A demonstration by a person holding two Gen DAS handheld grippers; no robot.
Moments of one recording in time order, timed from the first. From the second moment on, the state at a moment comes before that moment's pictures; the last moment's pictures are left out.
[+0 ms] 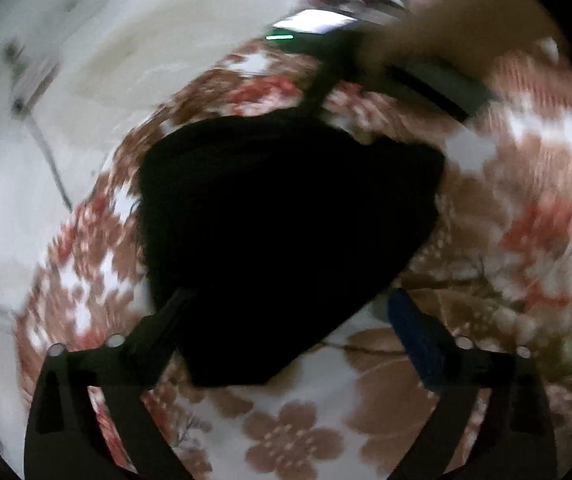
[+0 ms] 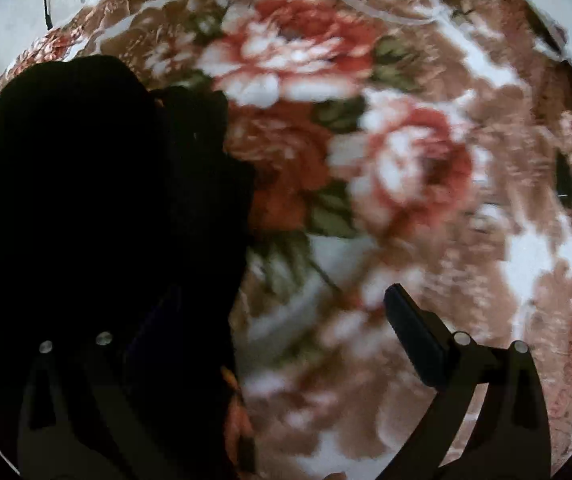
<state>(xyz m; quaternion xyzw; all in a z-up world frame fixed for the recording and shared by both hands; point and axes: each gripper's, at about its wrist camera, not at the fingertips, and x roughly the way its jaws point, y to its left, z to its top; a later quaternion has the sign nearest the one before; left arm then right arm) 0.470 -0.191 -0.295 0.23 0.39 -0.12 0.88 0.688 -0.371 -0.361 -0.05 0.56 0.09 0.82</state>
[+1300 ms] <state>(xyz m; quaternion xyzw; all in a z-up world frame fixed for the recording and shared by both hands) 0.660 -0.043 -0.425 -0.33 0.56 -0.31 0.69 0.692 -0.299 -0.407 0.20 0.65 0.35 0.64</state>
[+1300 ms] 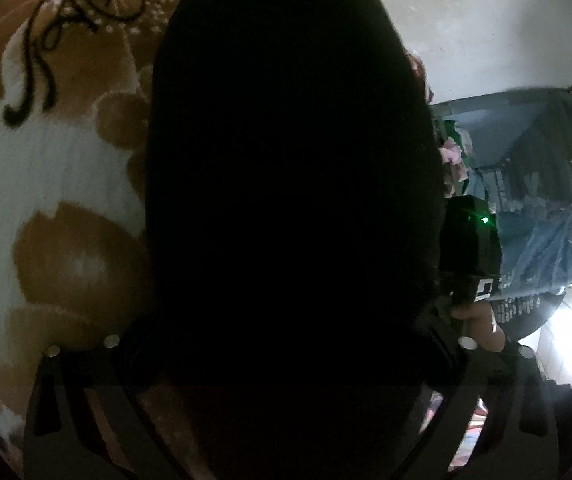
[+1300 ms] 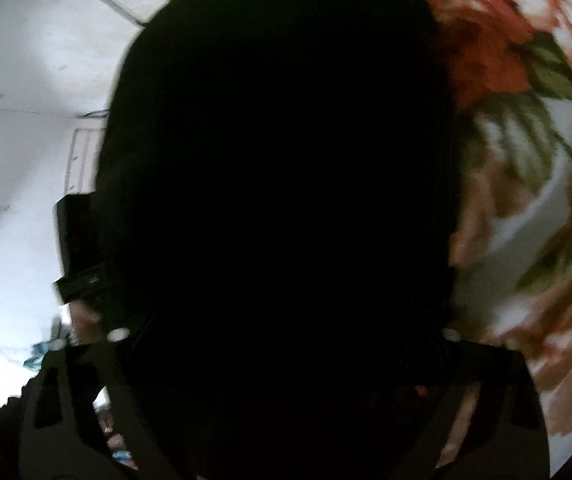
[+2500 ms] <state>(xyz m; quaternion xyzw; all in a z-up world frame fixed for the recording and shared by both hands) 0.578 -0.147 -0.215 -0.24 0.51 -0.42 0.71 0.595 -0.360 -0.291 0.37 0.50 0.45 0.64</state>
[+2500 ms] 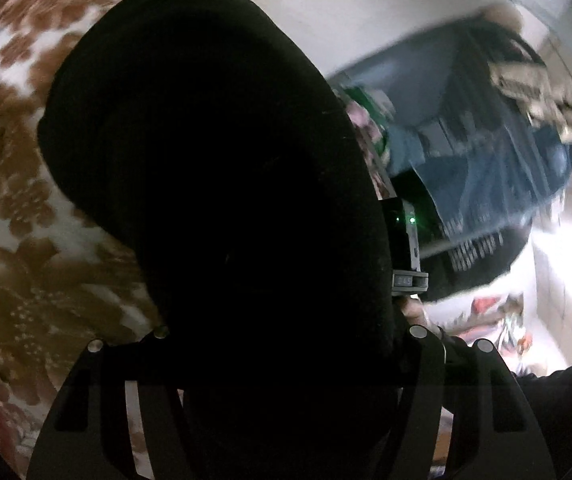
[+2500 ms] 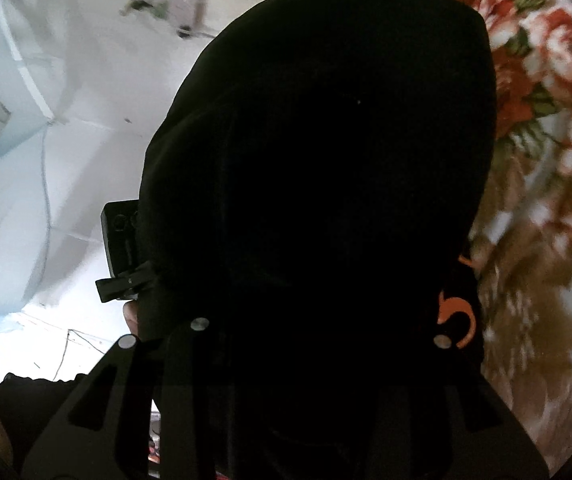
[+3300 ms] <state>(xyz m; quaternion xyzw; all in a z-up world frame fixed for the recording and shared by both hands) 0.307 -0.640 -0.122 -0.14 0.50 -0.70 0.48 0.165 -0.818 -0.136 0.41 0.40 0.15 0.80</state>
